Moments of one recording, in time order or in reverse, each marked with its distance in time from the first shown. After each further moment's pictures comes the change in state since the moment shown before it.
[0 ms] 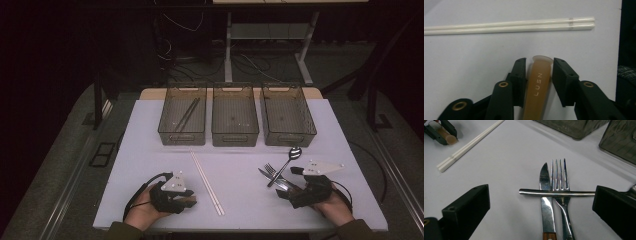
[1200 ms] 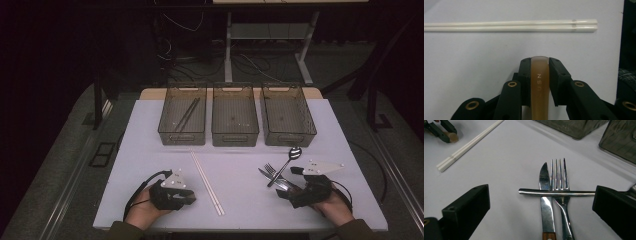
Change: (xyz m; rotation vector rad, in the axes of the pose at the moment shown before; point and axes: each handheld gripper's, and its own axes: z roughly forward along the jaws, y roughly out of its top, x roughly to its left) left arm 0.005 0.001 -0.001 0.003 0.002 -0.042; right arm -0.001 0.000 0.000 0.001 0.001 -0.002
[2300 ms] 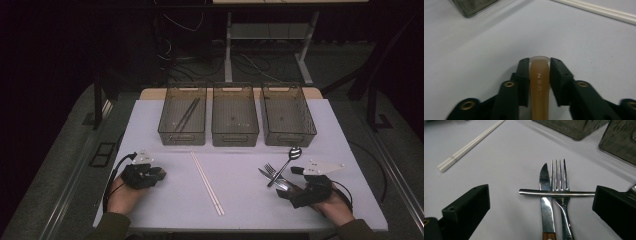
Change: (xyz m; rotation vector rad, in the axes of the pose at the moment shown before) left arm 0.067 -0.040 -0.042 -0.017 0.318 -0.291; right arm 0.000 0.000 -0.001 -0.002 0.002 0.002
